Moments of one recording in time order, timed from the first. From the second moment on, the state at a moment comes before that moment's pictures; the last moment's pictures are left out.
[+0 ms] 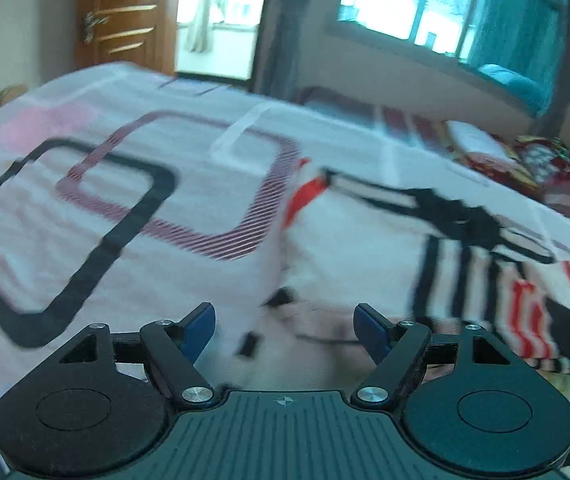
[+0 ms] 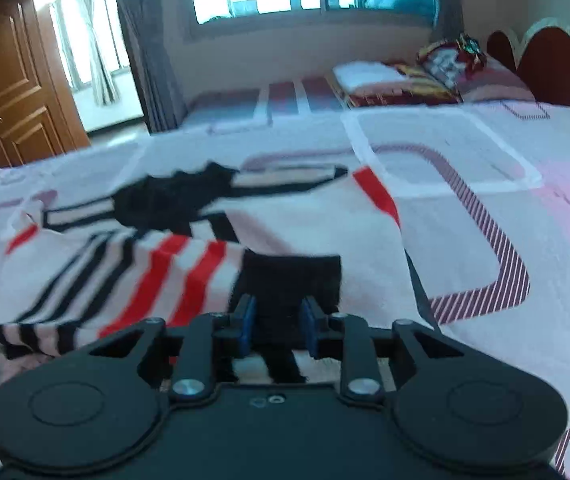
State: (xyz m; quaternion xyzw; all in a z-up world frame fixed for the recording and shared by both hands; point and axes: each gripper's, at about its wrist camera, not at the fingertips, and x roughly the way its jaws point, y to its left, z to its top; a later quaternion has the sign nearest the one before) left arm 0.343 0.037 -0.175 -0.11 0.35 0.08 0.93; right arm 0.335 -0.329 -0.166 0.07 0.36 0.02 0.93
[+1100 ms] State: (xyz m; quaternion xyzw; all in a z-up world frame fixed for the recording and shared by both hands) left arm 0.452 -0.031 -0.205 -0.07 0.41 0.08 0.91; right arm 0.388 -0.289 -0.168 0.03 0.38 0.11 0.92
